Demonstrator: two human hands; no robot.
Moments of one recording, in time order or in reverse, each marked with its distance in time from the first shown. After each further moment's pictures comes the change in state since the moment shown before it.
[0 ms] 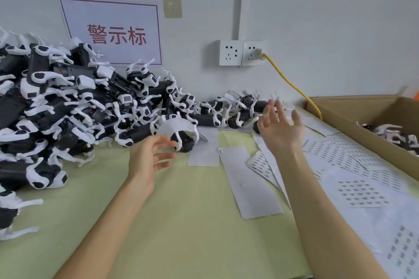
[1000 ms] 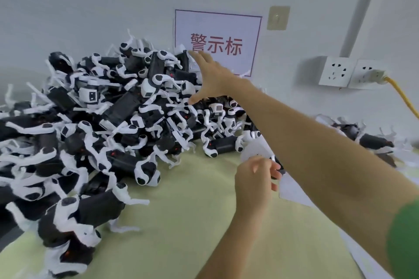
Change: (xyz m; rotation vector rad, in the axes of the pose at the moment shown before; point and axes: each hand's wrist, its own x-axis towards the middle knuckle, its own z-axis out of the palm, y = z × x) left_hand 0.001 0.001 0.009 0.069 -0.022 0.029; right_hand 0.089 0.316 0.232 -2.285 -1.203 -0.581
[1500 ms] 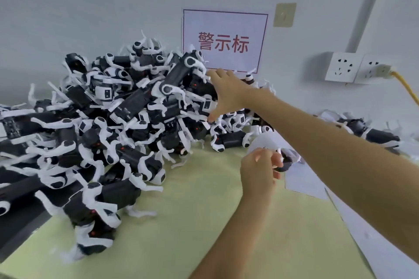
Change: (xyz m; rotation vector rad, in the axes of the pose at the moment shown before) left_hand -0.010 0.012 -0.001 -0.155 0.038 -0.101; right_hand -0.056 -0.012 0.005 -0.127 -0.069 -0.038
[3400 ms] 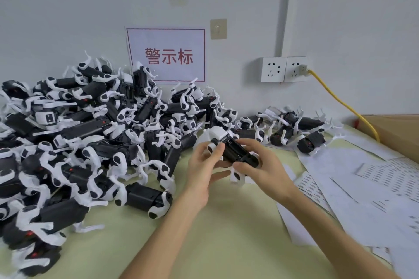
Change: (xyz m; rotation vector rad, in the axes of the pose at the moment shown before) left_hand 0.004 -0.015 0.000 -0.107 -0.231 0.141; right_hand -0.280 0.014 0.035 1.050 0.409 0.449
